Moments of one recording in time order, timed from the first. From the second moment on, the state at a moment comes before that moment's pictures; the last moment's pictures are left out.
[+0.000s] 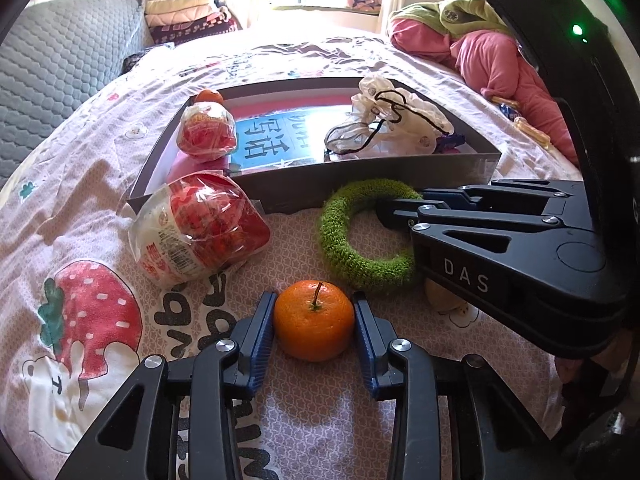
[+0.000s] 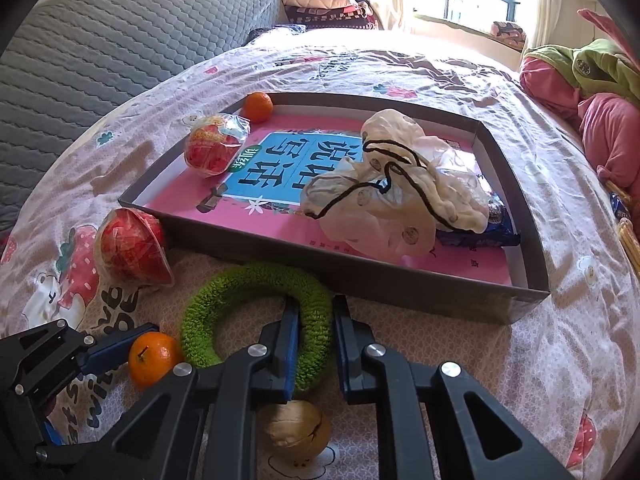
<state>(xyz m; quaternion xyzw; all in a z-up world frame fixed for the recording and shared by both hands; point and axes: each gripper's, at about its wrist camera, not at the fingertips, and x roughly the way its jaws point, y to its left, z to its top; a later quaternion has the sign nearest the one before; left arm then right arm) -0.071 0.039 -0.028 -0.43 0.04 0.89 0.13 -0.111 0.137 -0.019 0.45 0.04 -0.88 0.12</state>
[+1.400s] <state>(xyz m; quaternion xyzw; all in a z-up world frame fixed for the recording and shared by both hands) -0.107 0.024 0.058 -0.29 0.00 0.96 0.07 -0.104 0.164 0.067 0.32 0.03 -0.94 0.07</state>
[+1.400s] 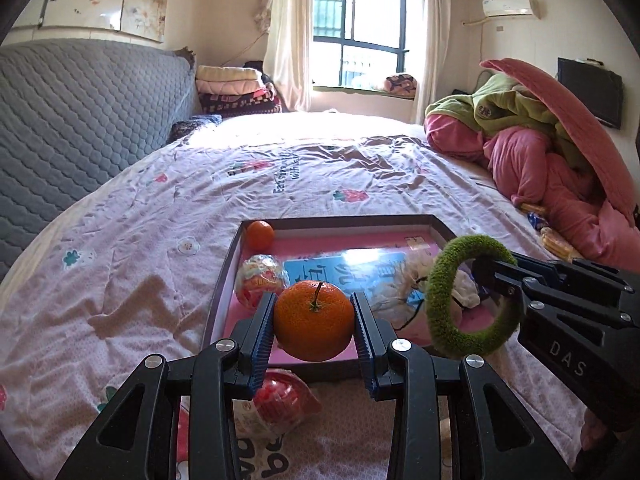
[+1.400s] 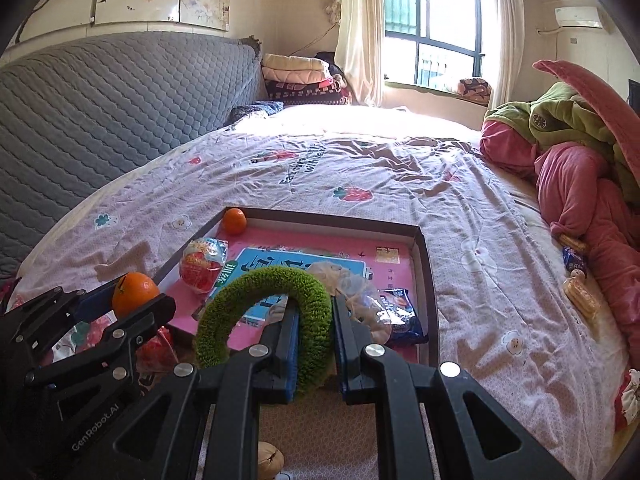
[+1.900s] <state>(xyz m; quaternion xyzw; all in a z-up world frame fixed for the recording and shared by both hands) -0.156 0.008 0.073 -0.30 -0.03 0.95 0.02 -0.116 0.159 0.087 0.29 0.00 -0.96 0.06</state>
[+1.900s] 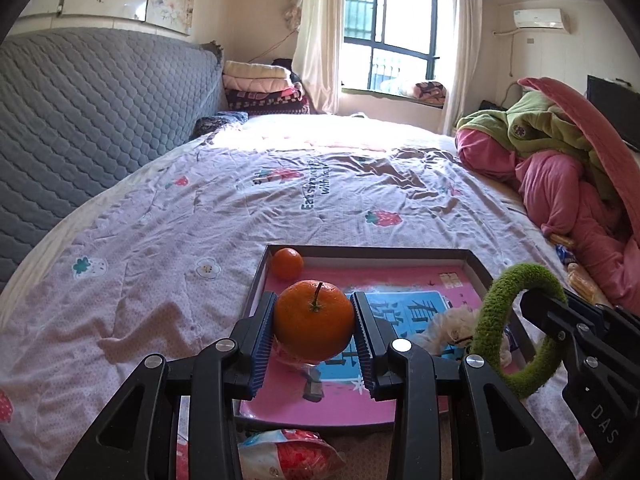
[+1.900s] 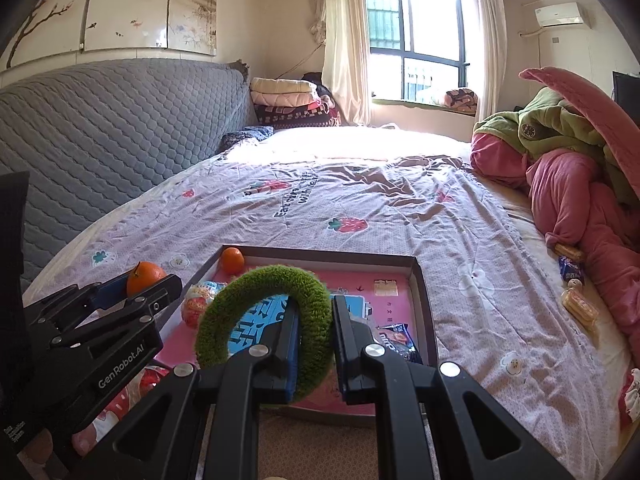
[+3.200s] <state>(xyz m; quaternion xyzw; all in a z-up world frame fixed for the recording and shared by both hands) -0.202 0.026 0.014 -0.36 0.02 0.93 0.04 -0.156 0.137 0.026 0.32 0.08 -0.94 0.02</state>
